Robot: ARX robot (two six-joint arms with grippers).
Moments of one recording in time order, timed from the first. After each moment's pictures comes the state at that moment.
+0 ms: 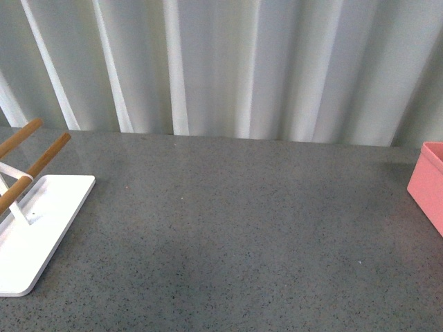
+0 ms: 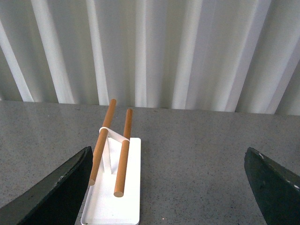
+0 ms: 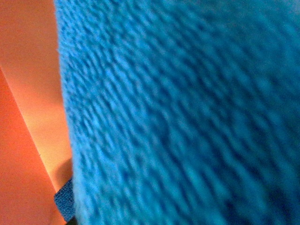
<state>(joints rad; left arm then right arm) 0.00 0.00 0.02 0.00 0.00 0.00 -0.43 2.05 1.30 -0.37 0.06 -0.12</state>
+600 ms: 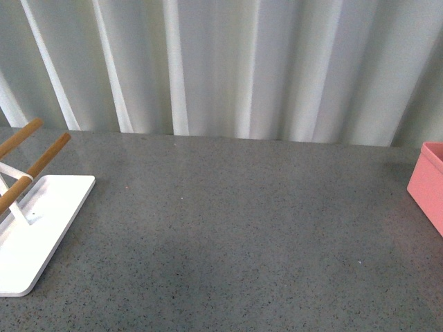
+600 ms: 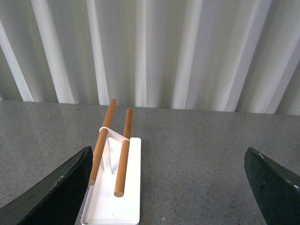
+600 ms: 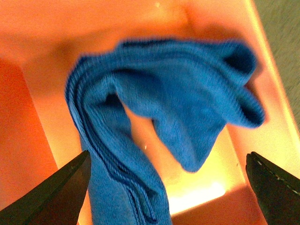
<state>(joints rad) 0.00 0.00 0.02 0.00 0.00 0.00 -0.45 2.01 1.41 -0.40 0.00 -0.10</state>
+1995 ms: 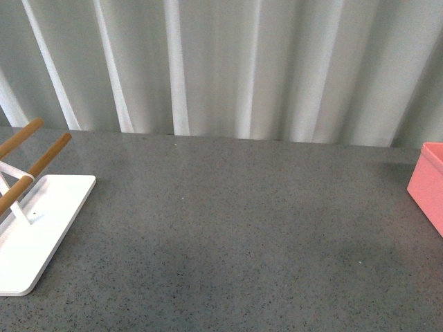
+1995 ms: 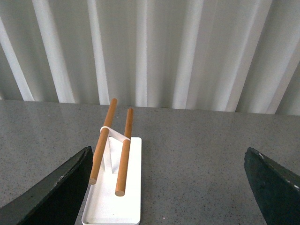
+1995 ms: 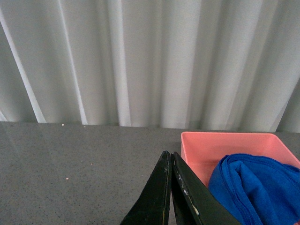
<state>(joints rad) 0.00 0.00 0.02 0.00 0.00 0.00 -0.13 0.62 0.16 0.45 -0.13 -0.01</state>
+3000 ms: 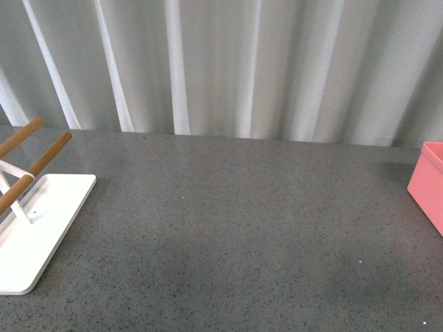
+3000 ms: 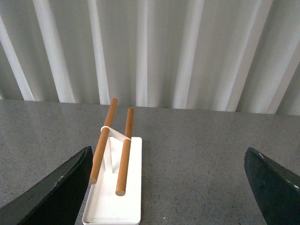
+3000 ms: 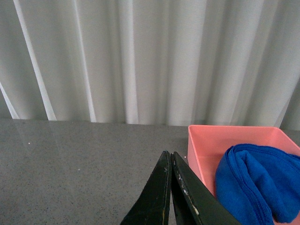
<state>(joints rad) 0.00 0.00 0.02 0.00 0.00 0.00 0.00 0.22 0.02 0.22 0.00 -0.01</state>
